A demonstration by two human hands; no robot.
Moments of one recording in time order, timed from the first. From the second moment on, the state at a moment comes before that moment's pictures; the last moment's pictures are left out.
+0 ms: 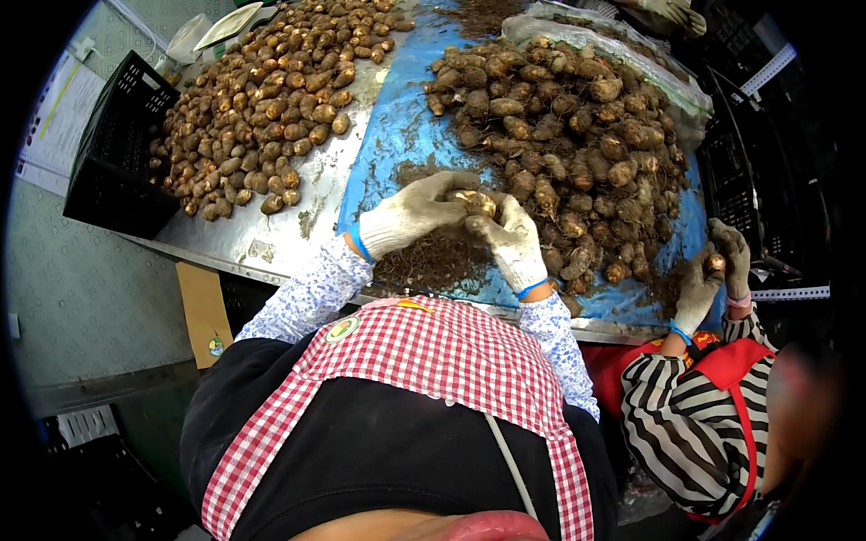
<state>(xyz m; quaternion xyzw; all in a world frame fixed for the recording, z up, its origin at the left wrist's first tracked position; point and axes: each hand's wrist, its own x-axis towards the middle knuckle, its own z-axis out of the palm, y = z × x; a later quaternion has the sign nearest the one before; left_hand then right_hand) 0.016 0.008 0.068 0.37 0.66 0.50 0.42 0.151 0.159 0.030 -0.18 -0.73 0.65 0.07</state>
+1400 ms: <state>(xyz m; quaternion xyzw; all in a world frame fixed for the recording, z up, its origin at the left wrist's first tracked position) 0.020 0.005 0.041 0.30 0.53 0.61 0.50 0.152 0.168 0.045 -0.04 -0.87 0.48 0.10</state>
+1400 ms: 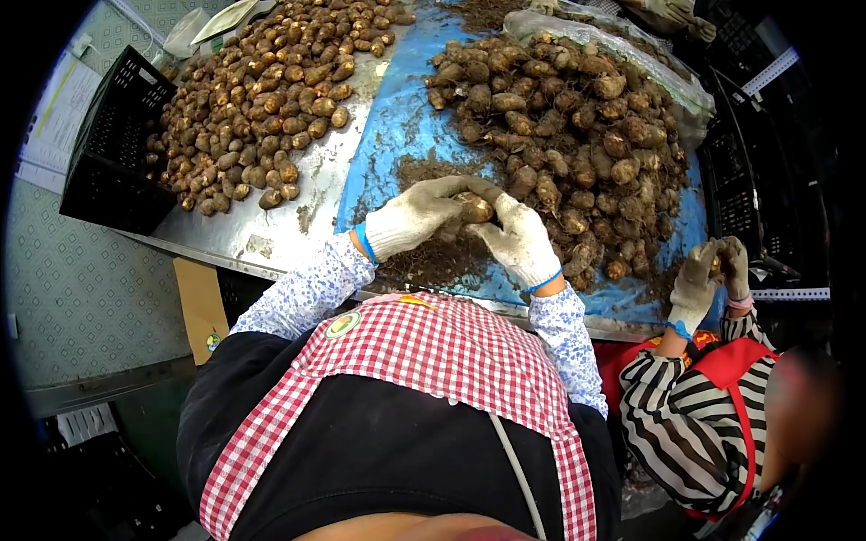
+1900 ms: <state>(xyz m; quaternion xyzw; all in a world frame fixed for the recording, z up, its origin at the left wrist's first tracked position) 0.020 0.008 0.054 0.34 0.61 0.57 0.44 0.151 0.159 0.044 -0.08 -0.93 0.35 0.10</state>
